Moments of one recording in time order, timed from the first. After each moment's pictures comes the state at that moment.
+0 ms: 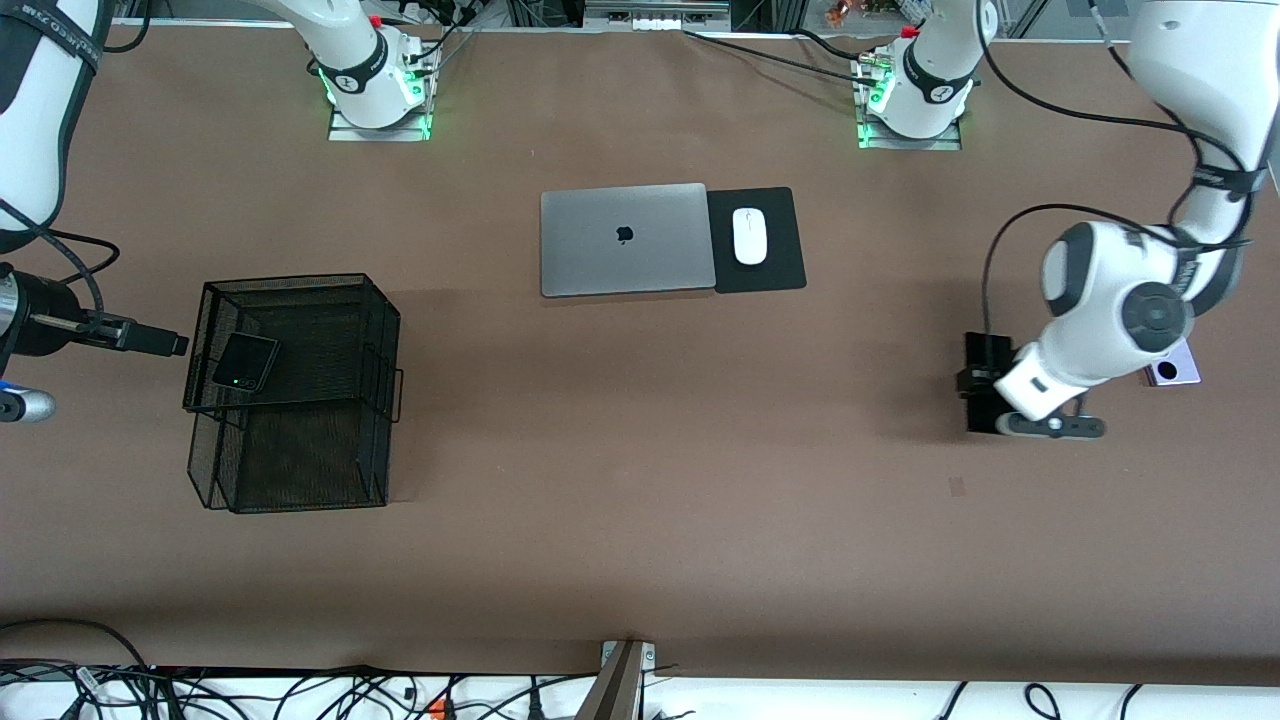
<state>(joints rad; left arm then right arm) 0.20 0.43 -0.27 -1.94 0.17 2.30 -0.13 0.46 0.51 -0.74 -1.21 0.35 1.42 -0.02</state>
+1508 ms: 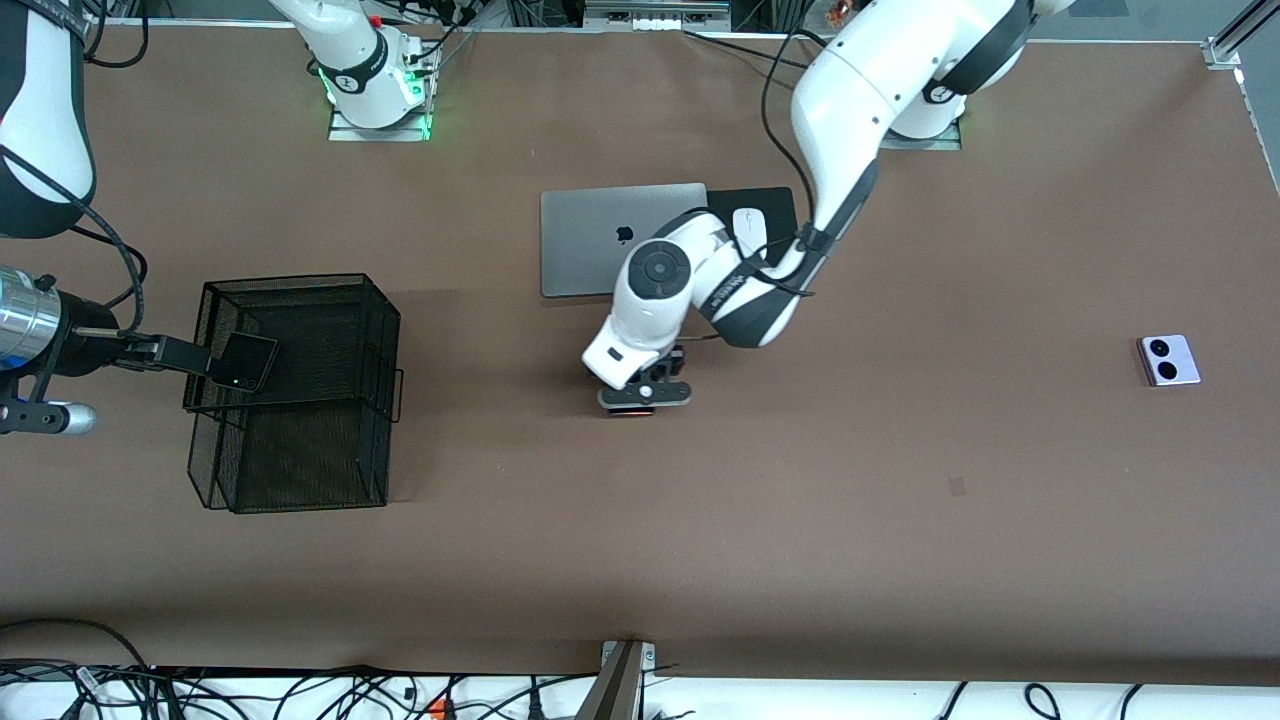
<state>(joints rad) -0.57 0.96 -0.26 -1.19 0.17 2.30 -0.93 -0.13 0.40 0.15 -1.29 0.03 1.62 0.14</state>
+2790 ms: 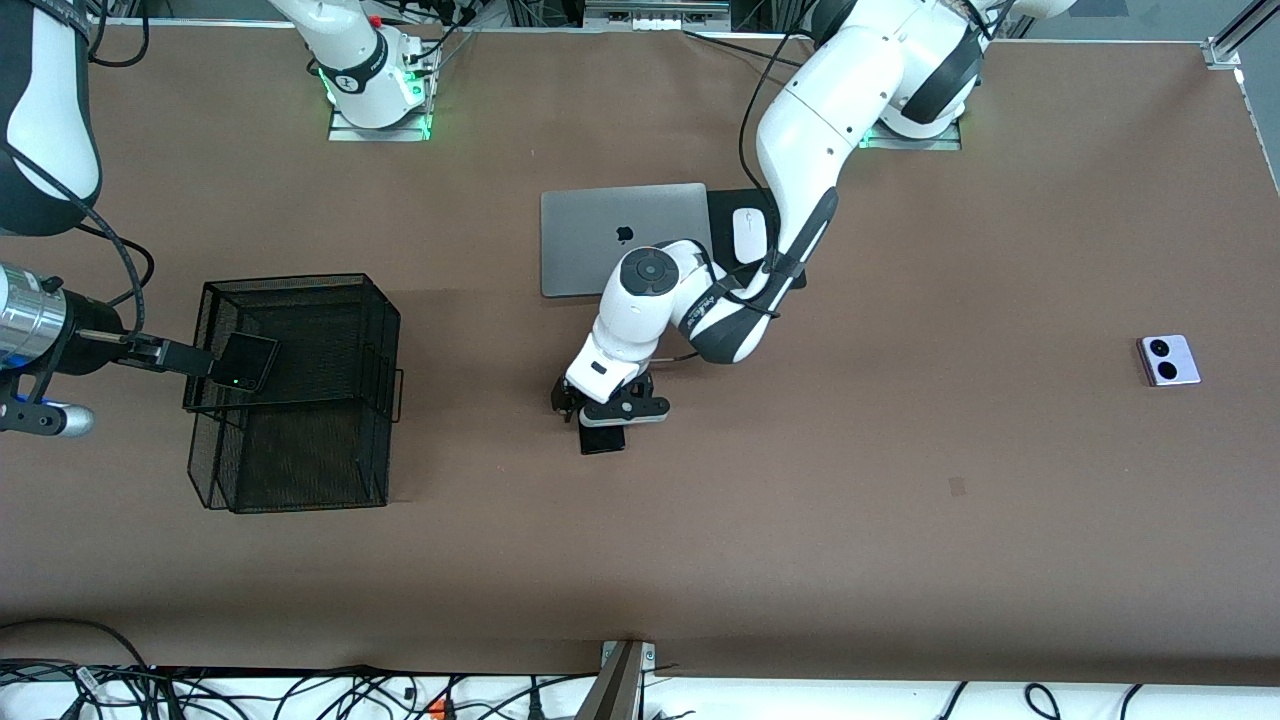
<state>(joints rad) -0.66 1.11 -0.14 -1.05 0.17 2.53 -1.04 -0.13 0.40 0.15 -1.30 0.02 1.62 0.18</state>
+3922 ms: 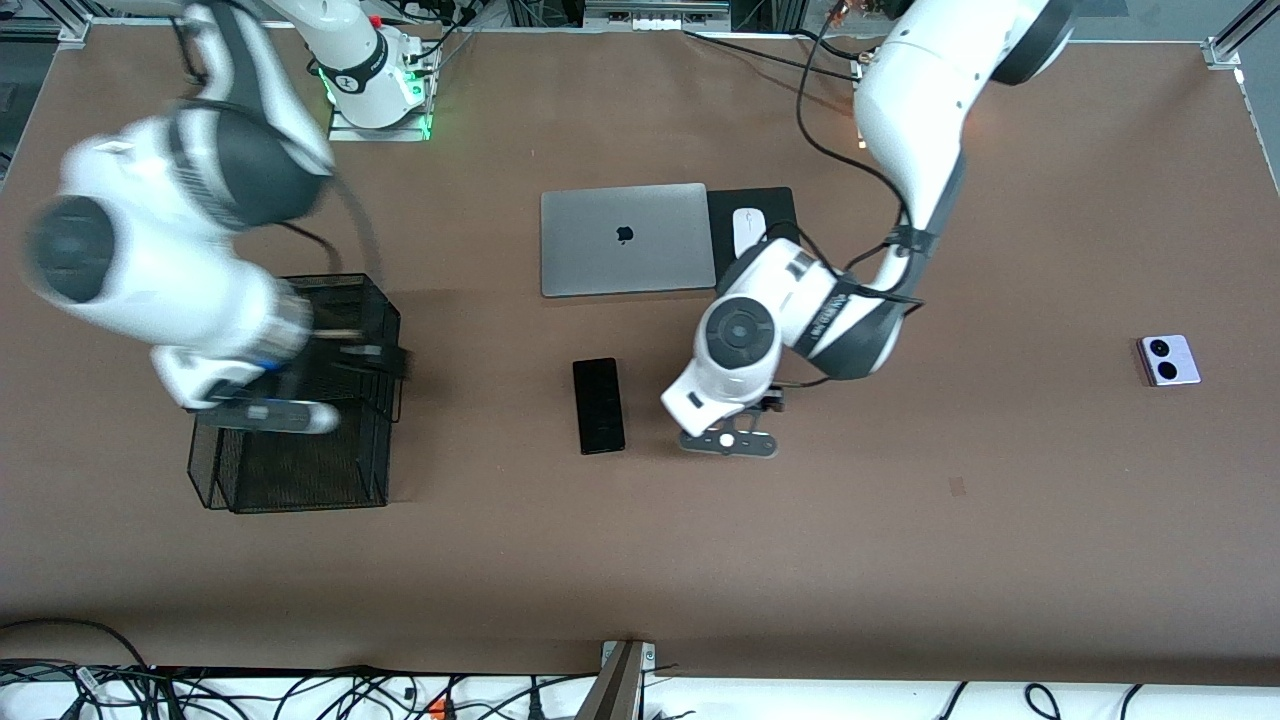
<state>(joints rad) -0.43 0.82 -0.14 -1.20 0.14 1.89 -0.45 0.19 0.49 0.19 -1.33 0.06 1.85 0.40</state>
